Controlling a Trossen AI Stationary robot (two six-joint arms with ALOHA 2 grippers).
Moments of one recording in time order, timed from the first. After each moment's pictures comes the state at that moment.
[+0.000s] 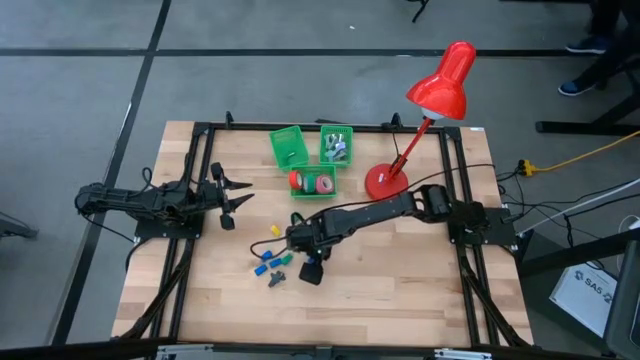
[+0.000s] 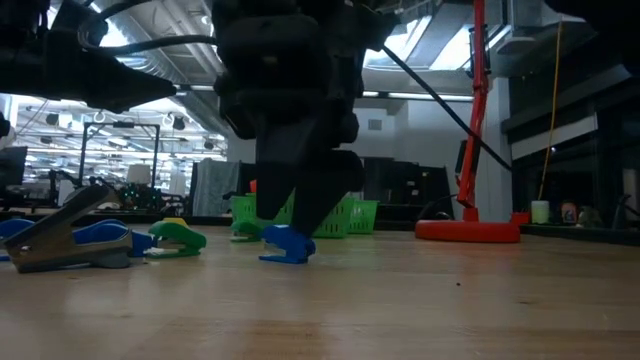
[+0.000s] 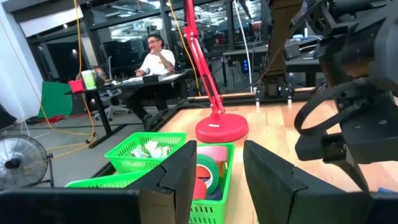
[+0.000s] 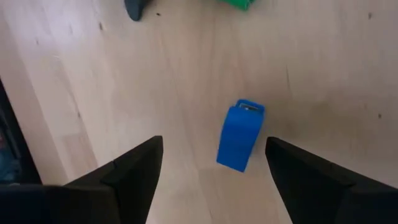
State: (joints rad) left arm -0.06 0.04 0.01 0.07 -0.37 0.15; right arm 0.20 2.32 1.87 -0.84 -0.27 0.52
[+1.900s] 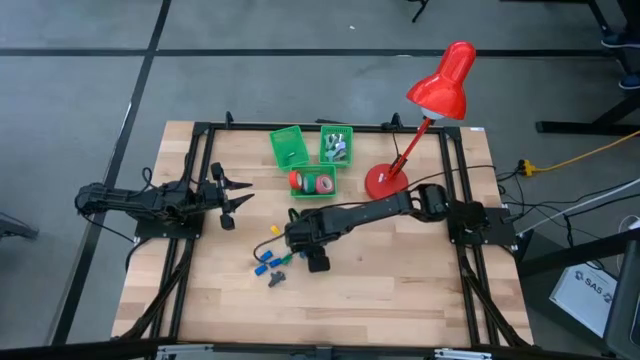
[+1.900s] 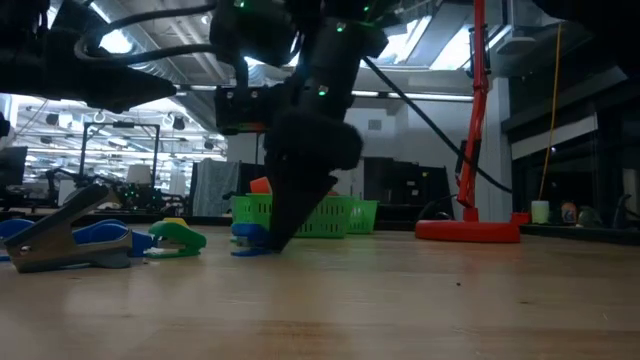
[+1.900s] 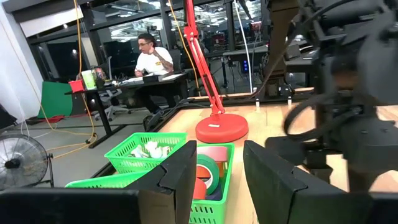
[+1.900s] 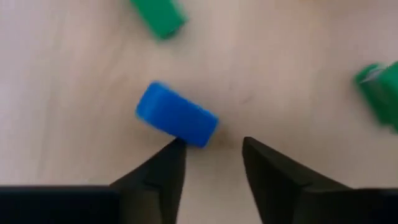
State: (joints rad) left arm -0.06 0.04 0.01 0.07 -0.37 0.15; right arm 0.18 2.35 1.87 -0.81 0.03 -0.03
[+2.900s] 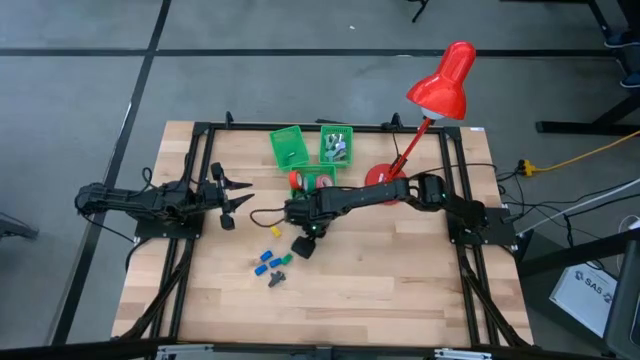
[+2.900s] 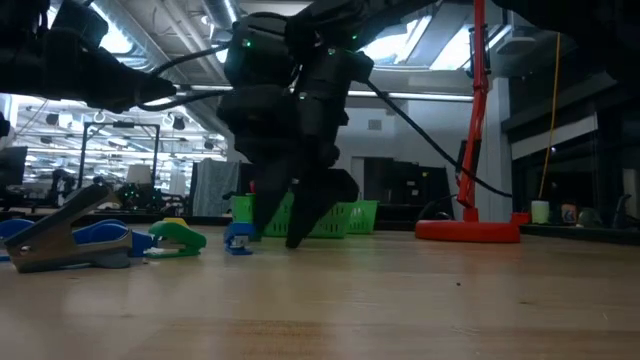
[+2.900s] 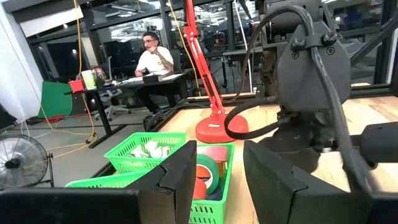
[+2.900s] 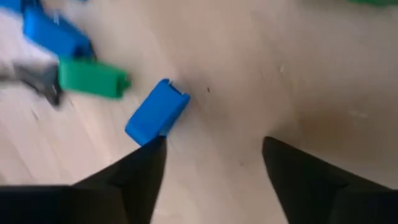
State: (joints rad) left arm -0.06 0.04 0.01 0.07 -0.37 0.15; right arm 0.06 2.35 1.87 -0.82 -0.26 0.58
